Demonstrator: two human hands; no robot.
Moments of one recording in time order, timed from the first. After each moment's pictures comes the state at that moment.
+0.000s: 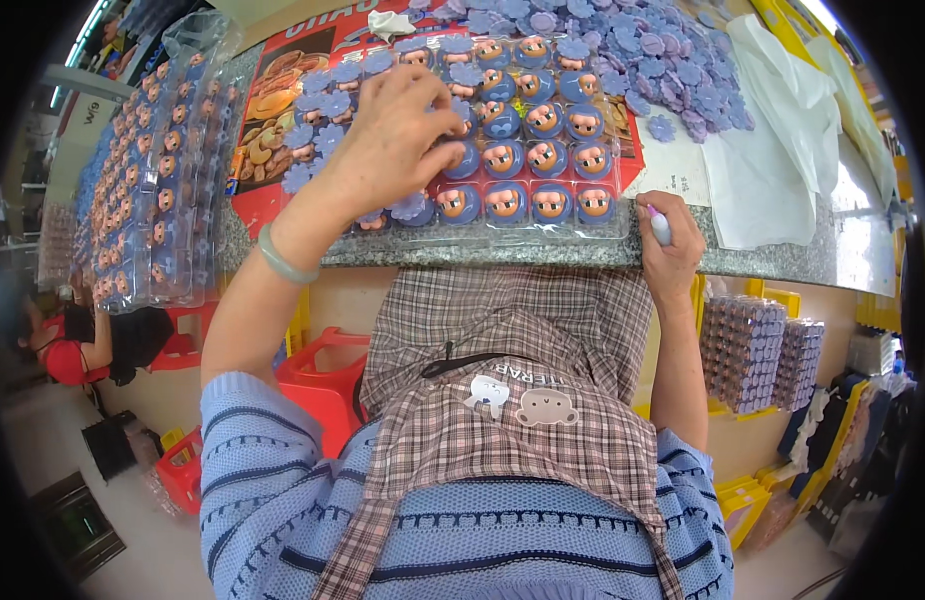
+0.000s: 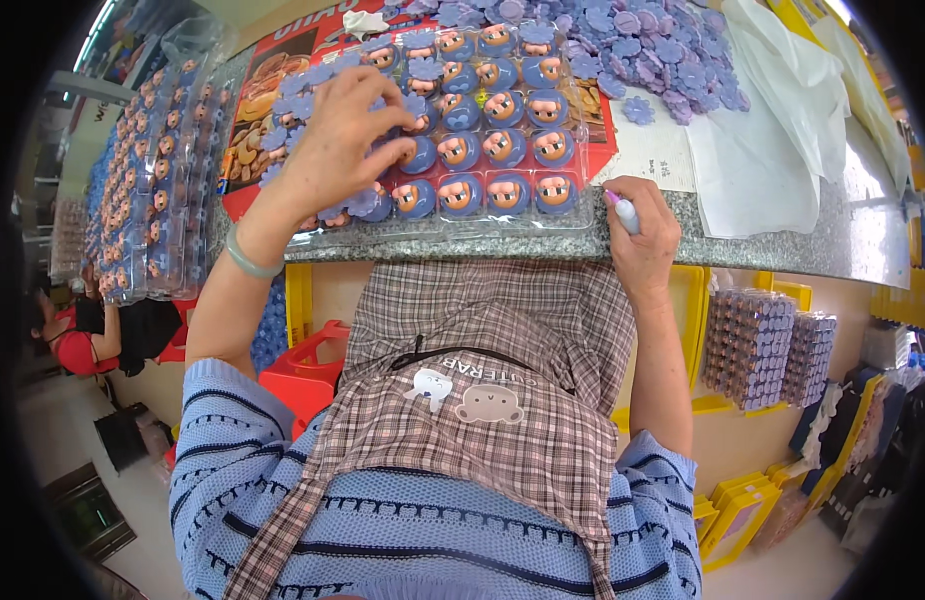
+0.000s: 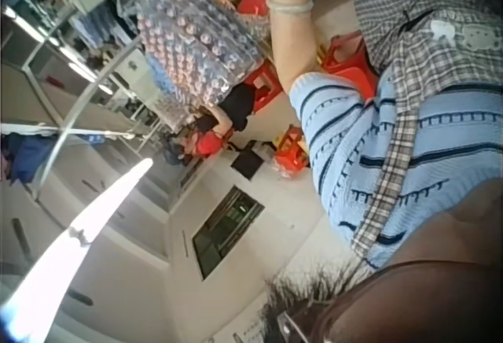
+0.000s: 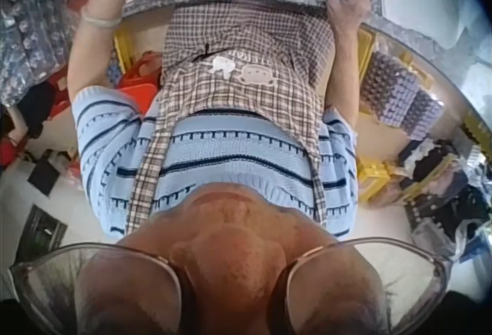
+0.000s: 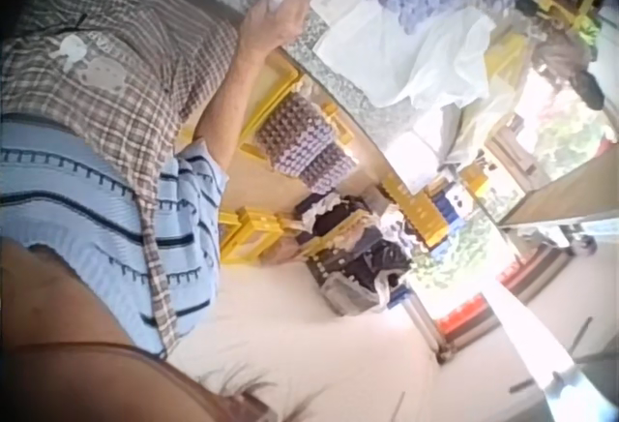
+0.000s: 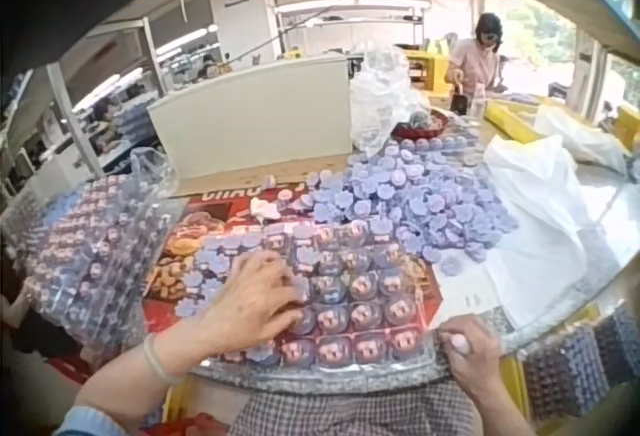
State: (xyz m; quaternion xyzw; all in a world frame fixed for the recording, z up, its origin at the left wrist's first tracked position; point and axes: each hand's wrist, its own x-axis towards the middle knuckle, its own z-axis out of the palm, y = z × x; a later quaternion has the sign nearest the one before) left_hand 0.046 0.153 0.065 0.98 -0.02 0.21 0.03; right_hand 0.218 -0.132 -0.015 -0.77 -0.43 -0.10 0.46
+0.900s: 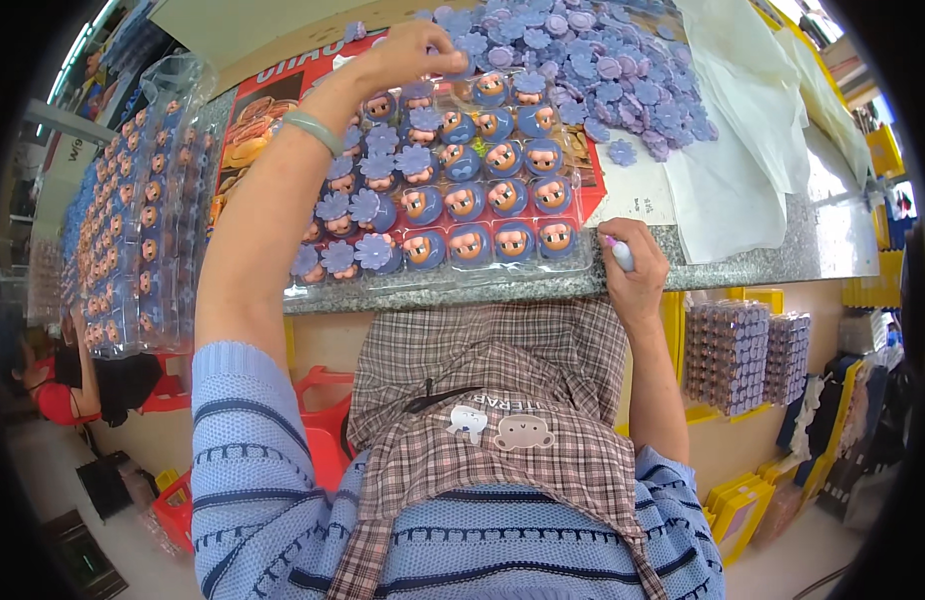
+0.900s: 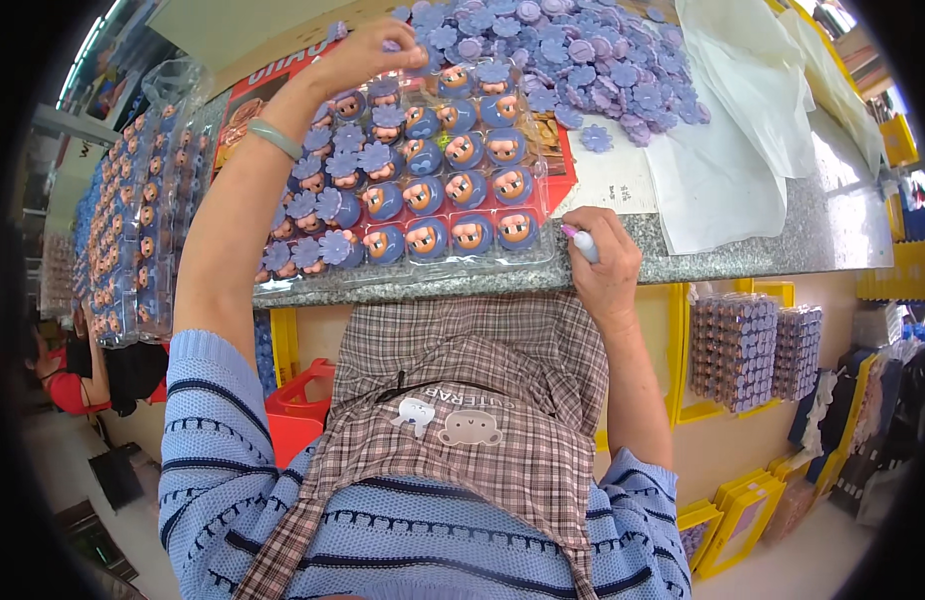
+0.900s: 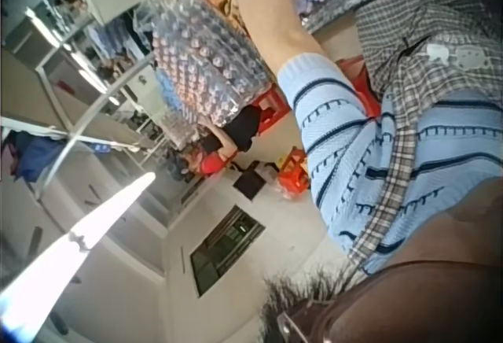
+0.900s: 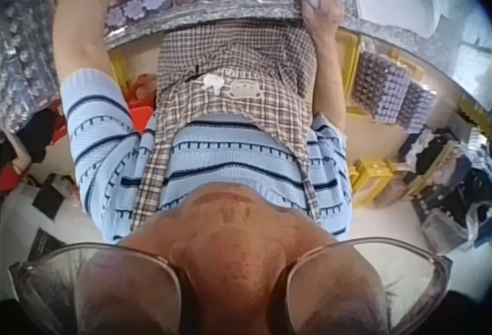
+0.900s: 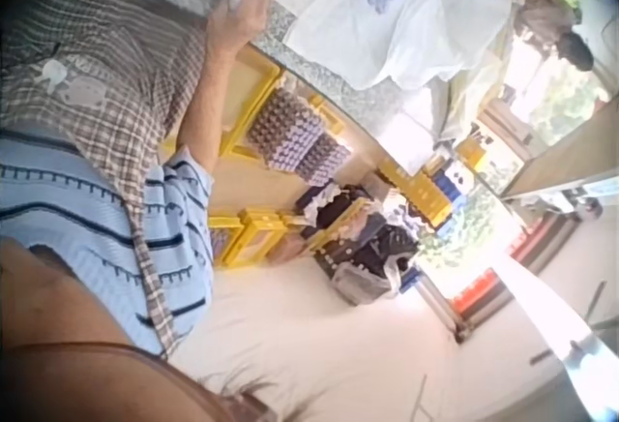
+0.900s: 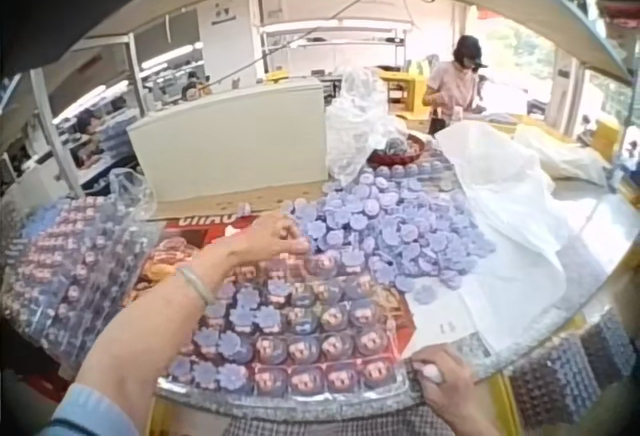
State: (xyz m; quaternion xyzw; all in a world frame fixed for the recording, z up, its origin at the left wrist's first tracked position) left_hand 0.195 0.266 0.044 0.97 0.00 0.13 0.19; right_hand 0.219 -0.133 -0.015 -0.76 -0.43 -0.10 0.47
